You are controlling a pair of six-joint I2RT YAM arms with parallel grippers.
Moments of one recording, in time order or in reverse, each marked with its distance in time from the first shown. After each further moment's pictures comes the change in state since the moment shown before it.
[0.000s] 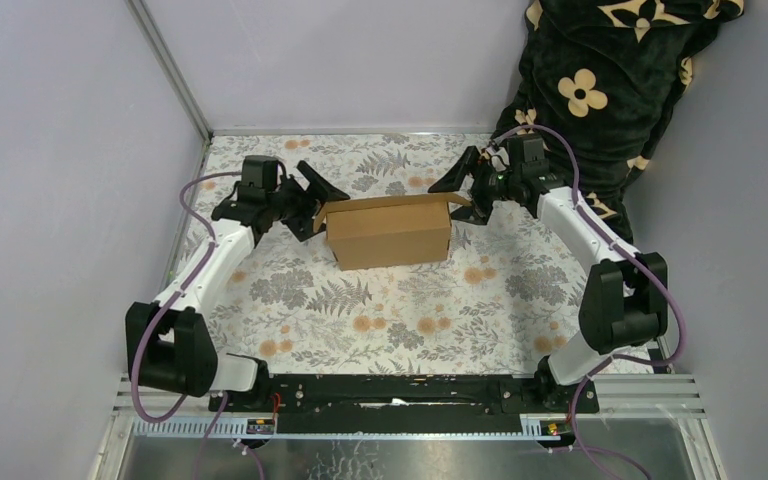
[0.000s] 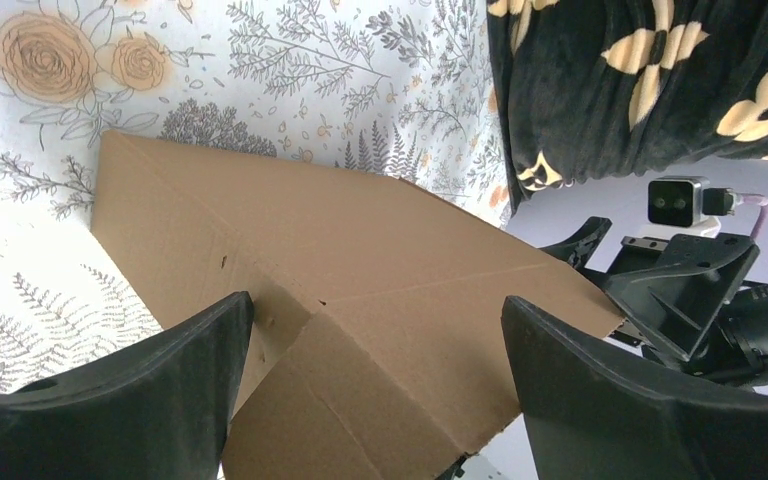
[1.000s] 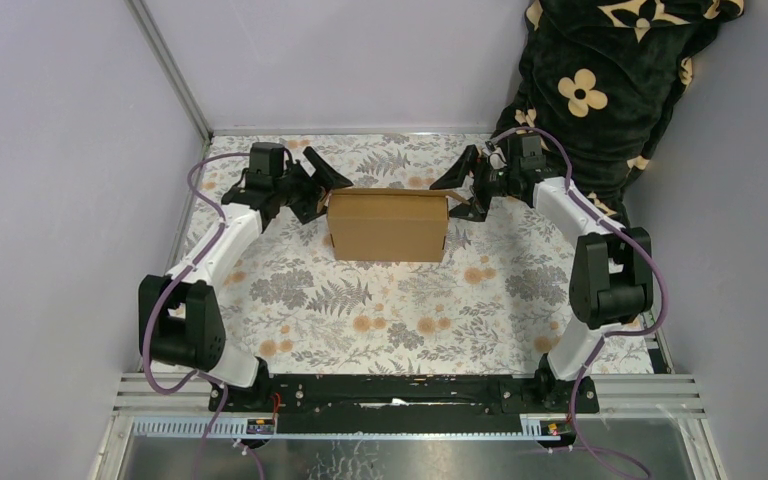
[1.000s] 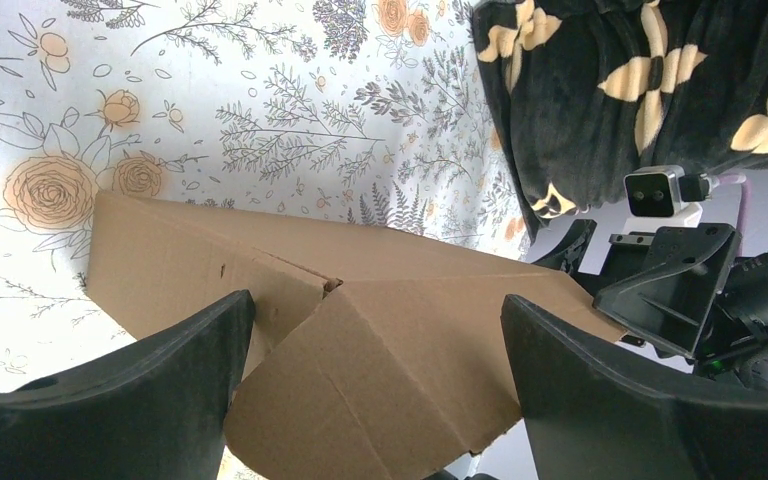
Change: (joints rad) left arm 0.002 0.129 0.080 0.105 -0.039 0.089; right arm -0.051 0.161 0.052 0.043 -0.137 -0.032
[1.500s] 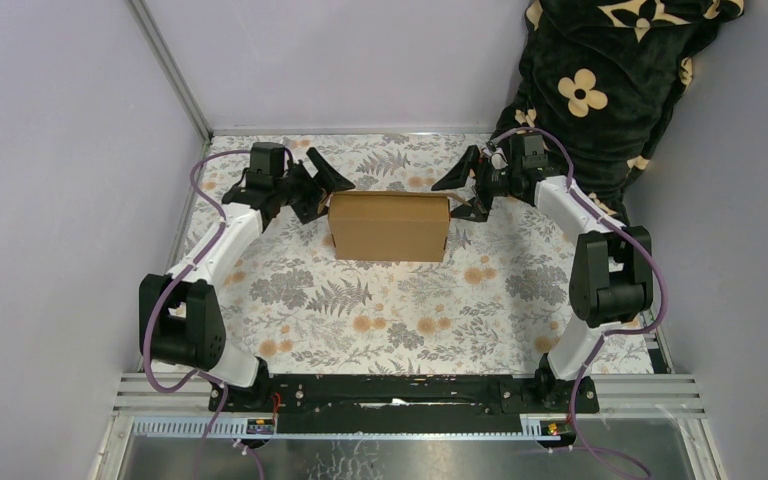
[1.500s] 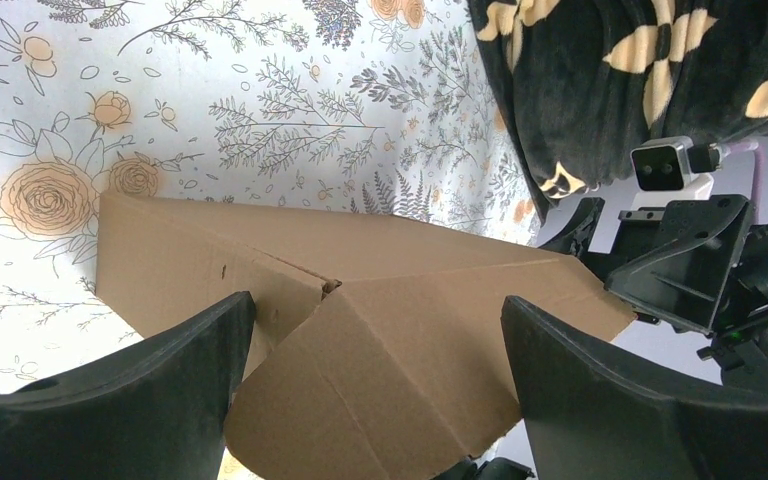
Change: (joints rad) left arm 0.000 0.010 0.010 -0.002 0.029 0.051; right arm -0.016 0.009 0.007 -0.019 -0.031 -0.020
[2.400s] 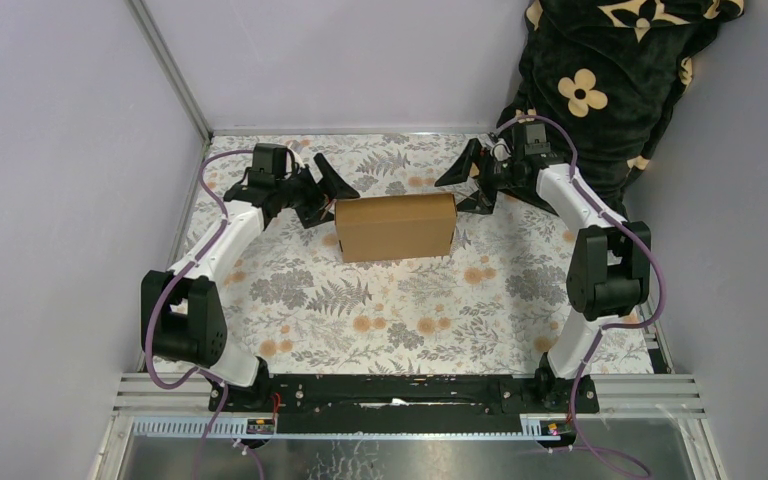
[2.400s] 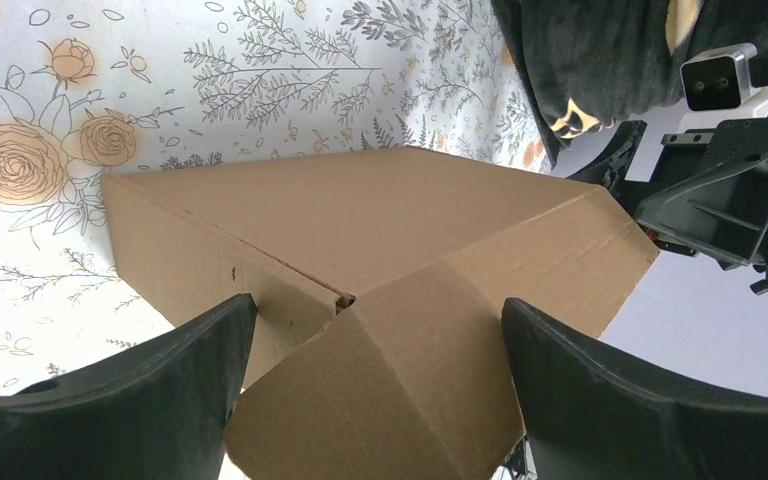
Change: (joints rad) left arm 0.002 0.018 0.018 -0.066 0.103 0.087; right arm -0.018 0.048 0.138 -0.171 0.039 -0.135
